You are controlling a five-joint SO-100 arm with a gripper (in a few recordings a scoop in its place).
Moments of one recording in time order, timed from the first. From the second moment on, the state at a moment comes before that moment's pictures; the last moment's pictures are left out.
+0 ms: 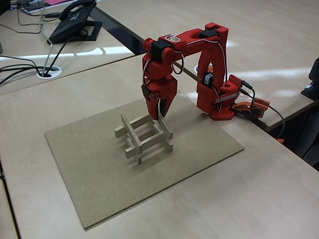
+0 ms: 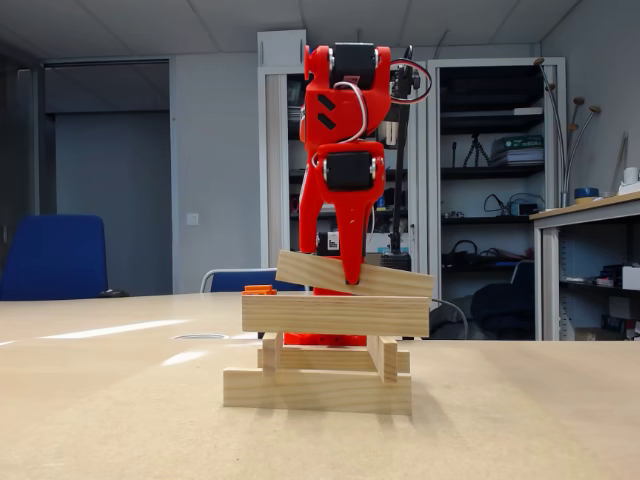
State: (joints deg) arm -10.9 90.5 83.8 96.2 9.2
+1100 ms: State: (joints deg) arm -10.3 89.6 91.0 88.8 10.5
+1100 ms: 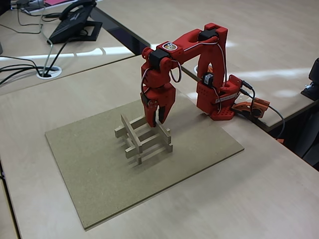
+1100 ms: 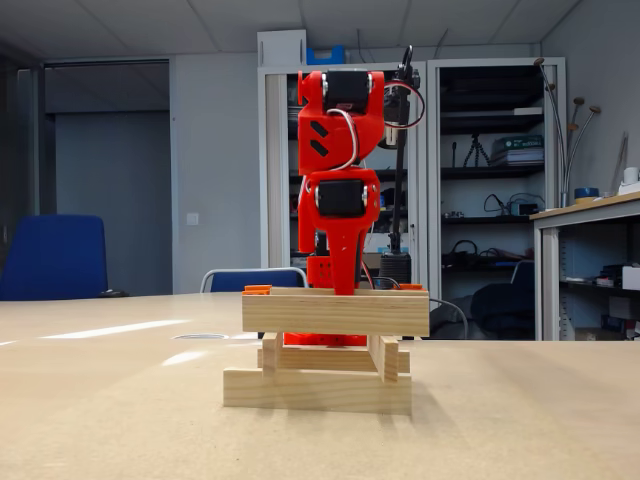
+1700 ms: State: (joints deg) arm -9.8 89.7 91.0 92.5 14.5
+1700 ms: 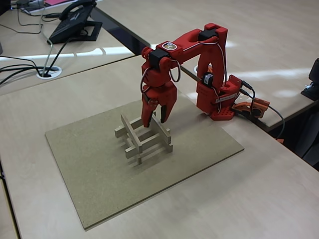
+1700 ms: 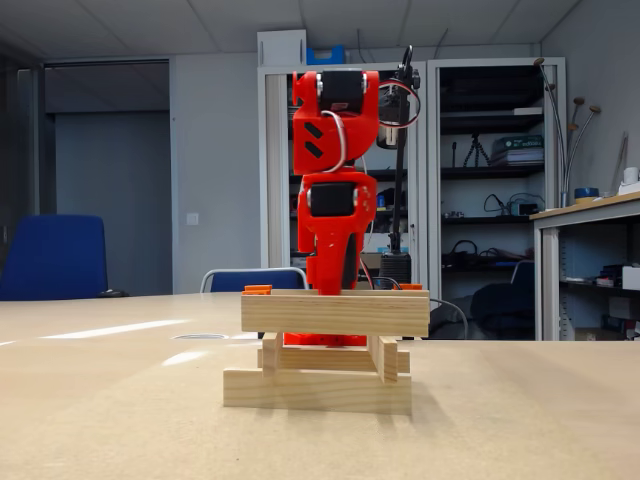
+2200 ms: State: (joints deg) arm -15.0 102.0 86.1 94.8 21.6
